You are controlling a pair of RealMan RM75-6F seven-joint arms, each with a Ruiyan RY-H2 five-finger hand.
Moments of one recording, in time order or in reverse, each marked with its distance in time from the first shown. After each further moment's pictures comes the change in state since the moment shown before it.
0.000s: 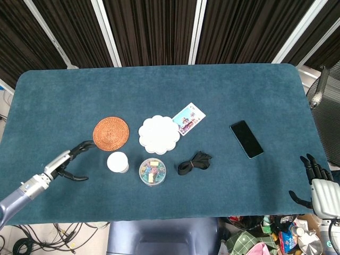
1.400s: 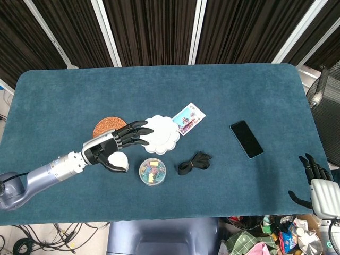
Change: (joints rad) left arm -0.403 0.357 -0.175 -0.676 0.062 -0.004 -0.278; right arm 0.001 0.004 -0.005 0.004 -0.019 0.005 0.007
